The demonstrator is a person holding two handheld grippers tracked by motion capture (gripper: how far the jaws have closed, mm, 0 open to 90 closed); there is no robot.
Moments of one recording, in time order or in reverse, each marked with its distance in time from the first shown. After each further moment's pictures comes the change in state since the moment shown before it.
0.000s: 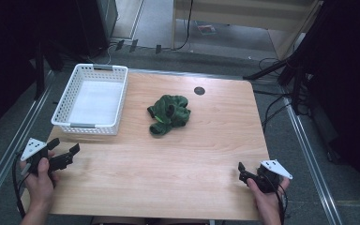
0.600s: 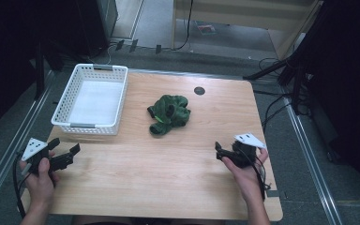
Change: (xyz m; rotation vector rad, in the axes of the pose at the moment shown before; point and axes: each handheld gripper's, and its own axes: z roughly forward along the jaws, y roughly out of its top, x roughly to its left) left arm -0.001 0.000 0.000 -0.001 0.005 0.018; right arm 0.081 0.080 0.030 0.006 0.128 -0.125
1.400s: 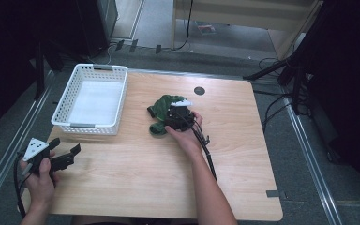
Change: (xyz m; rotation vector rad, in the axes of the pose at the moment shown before) left arm -0.005 0.000 -0.001 0.010 0.024 0.039; right arm 0.123 0.066 0.154 0.105 0.028 -0.067
